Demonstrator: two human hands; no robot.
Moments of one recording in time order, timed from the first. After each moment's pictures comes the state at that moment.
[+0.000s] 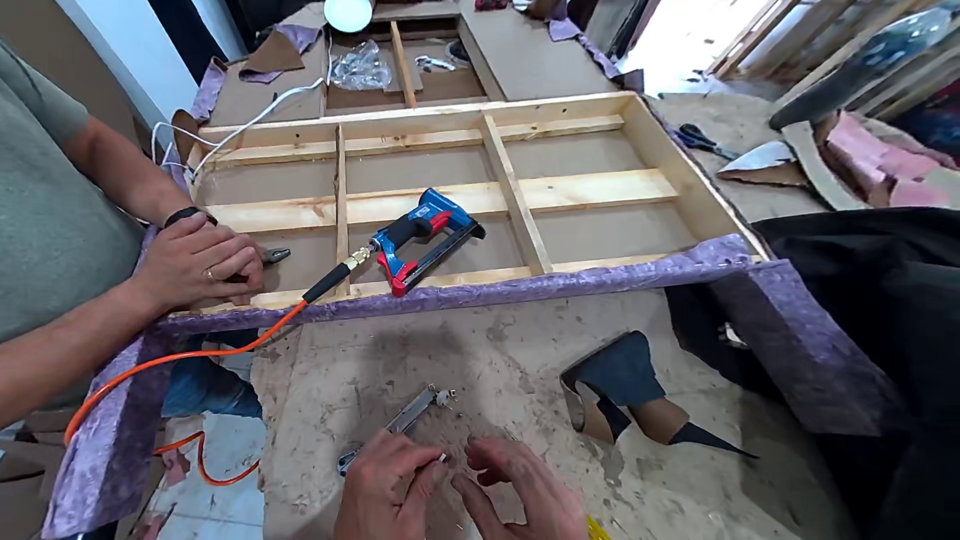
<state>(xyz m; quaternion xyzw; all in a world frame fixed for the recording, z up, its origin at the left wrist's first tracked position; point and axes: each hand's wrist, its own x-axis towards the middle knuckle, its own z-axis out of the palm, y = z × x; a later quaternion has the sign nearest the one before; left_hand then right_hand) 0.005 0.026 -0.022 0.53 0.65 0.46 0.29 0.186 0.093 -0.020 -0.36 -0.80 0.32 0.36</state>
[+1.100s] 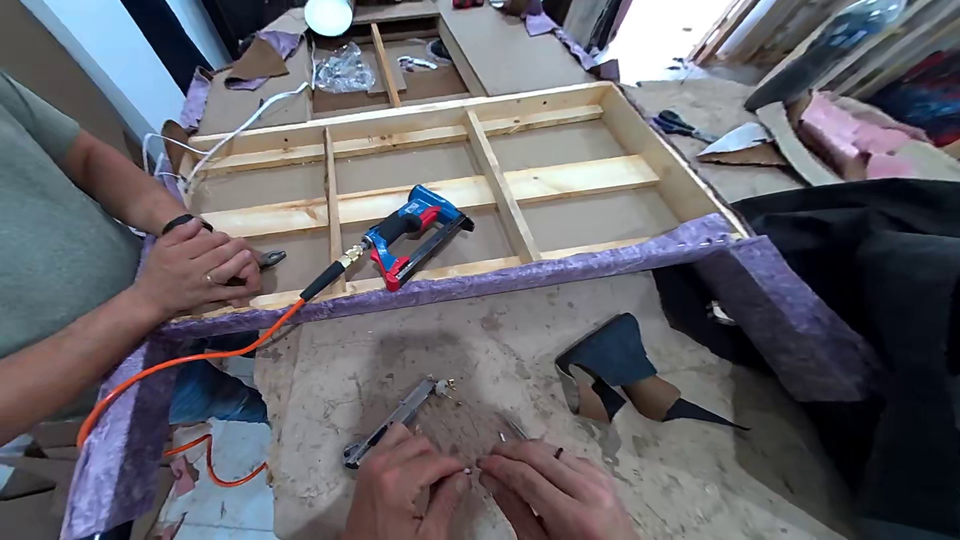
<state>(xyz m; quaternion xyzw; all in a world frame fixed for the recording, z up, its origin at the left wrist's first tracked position) 0.005 0.023 -0.008 0.63 0.59 0.45 0.24 0.212 0.108 0.000 -0.26 -0.89 0.23 0.30</state>
